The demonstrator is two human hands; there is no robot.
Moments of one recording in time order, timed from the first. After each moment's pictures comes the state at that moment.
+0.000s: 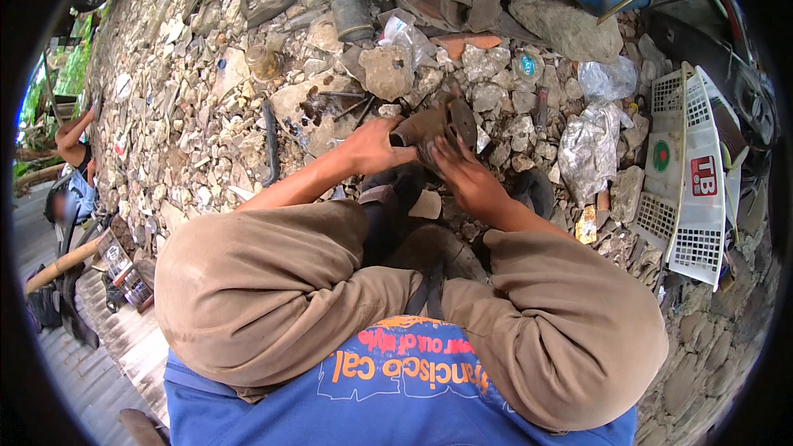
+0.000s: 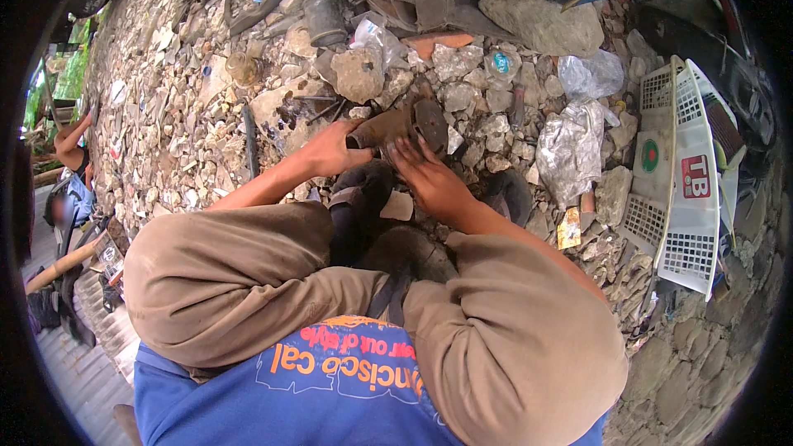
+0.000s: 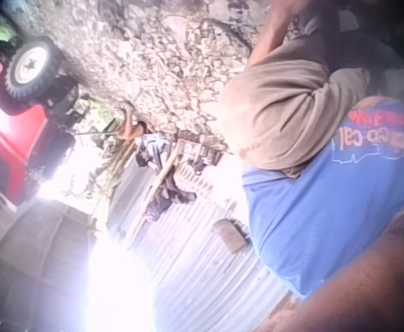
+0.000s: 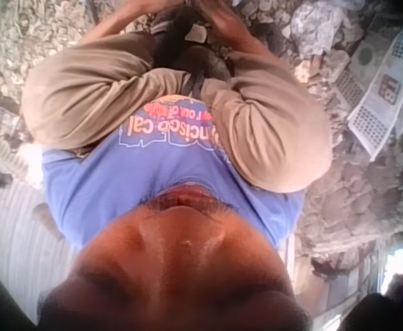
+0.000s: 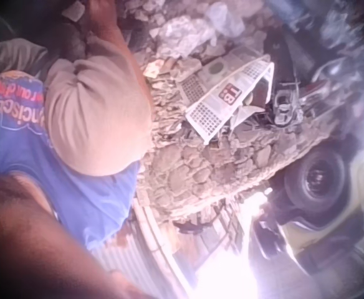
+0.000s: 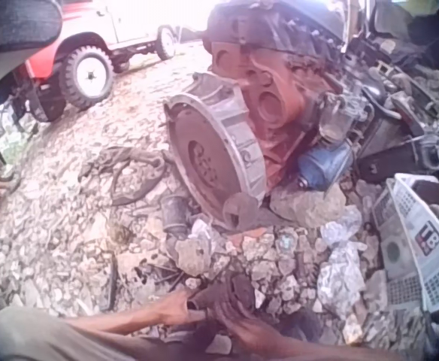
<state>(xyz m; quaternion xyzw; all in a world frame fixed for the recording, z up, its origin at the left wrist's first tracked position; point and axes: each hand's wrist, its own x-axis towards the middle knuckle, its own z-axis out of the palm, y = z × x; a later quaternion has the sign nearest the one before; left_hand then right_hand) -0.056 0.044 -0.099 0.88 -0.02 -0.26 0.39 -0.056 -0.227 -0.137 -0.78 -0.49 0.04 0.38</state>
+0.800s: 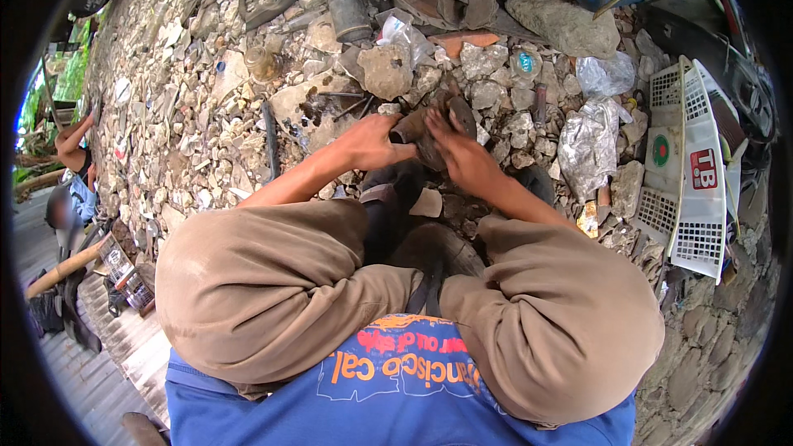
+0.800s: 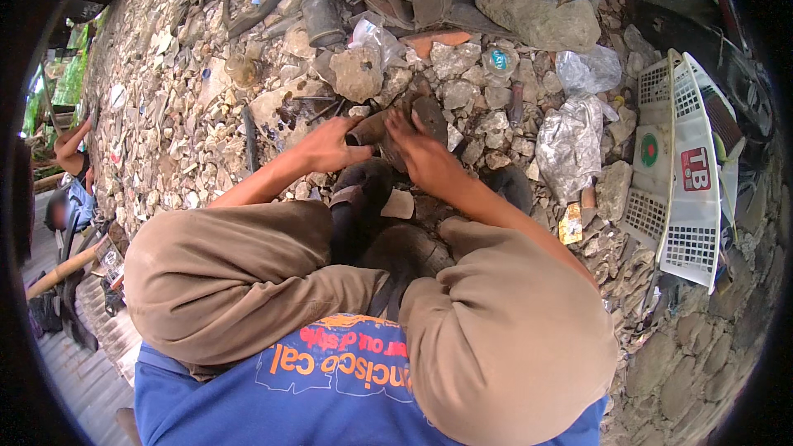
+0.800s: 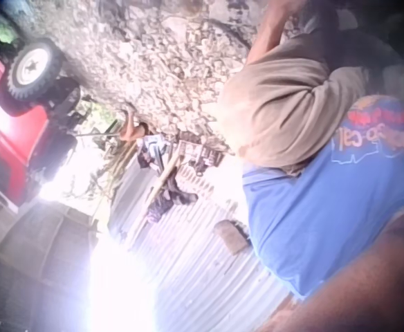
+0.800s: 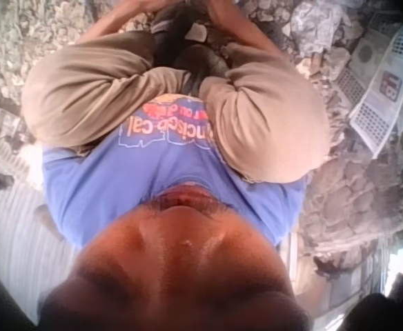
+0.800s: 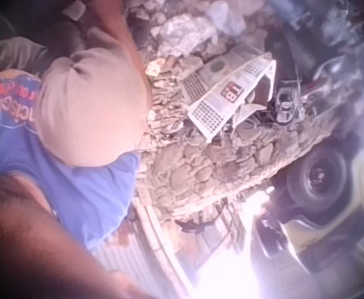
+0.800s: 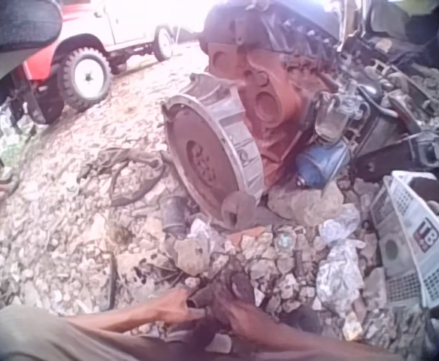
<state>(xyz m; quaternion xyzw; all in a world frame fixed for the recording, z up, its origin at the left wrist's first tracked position) -0.051 0.044 -0.076 0.90 -0.02 -0.28 0.34 -0.029 -0.201 -0.136 -0.77 -0.44 0.08 0.46</state>
